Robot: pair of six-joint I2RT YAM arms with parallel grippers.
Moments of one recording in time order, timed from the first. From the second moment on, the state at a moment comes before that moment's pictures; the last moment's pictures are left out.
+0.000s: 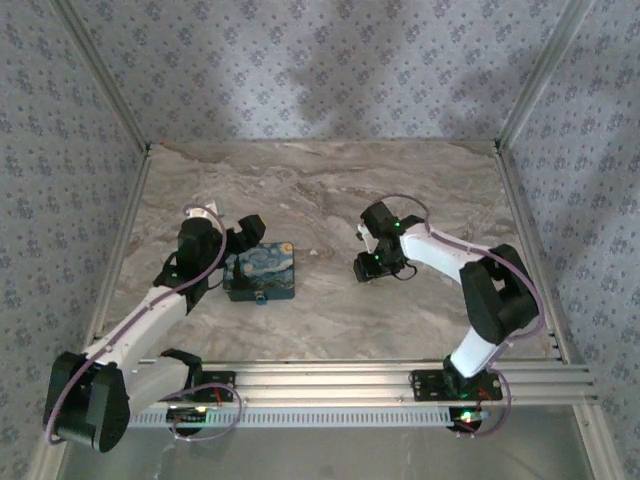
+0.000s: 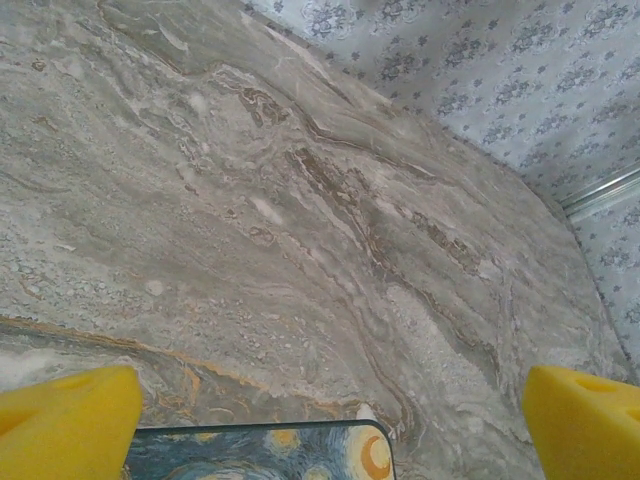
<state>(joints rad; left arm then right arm) -0.33 1.03 0.55 0.08 0.09 -0.68 0.53 1.67 1.04 -0.72 -0.12 0.19</state>
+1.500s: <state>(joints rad) -0.33 1.01 0.55 0.07 0.06 -0.66 0.53 1.74 1.04 -0.73 -0.14 0.18</state>
